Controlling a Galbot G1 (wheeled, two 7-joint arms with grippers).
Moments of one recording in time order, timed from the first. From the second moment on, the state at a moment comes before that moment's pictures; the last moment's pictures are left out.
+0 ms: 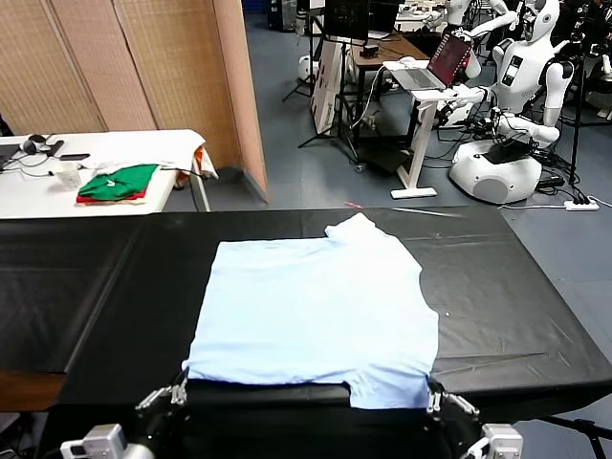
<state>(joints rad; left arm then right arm) 1.80 -1.07 -0.51 -2.26 -0.64 0.19 -0.36 -1.74 1.25 0.52 2.36 0.38 -0.44 0.23</state>
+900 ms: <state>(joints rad) 1.43 -1.10 -0.37 -2.00 -0.56 0.17 -0.36 -1.28 1.18 0.37 1.96 0.32 -0.43 0.23</state>
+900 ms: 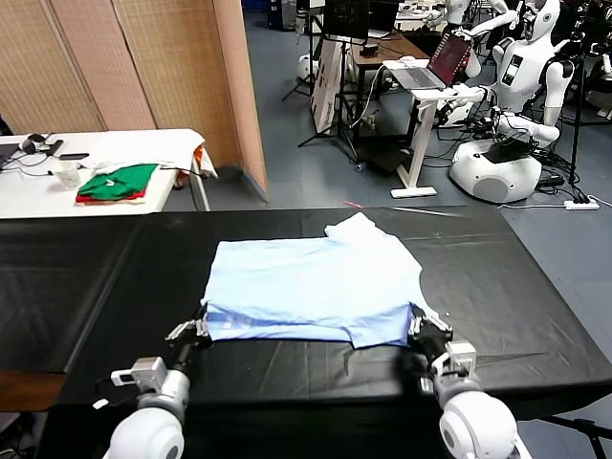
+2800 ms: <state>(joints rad) 1.52 -1.05 -0.38 -2.00 -0.62 0.25 -0.37 -1.48 1.17 0.51 2.07 0.41 -0.51 0.17</state>
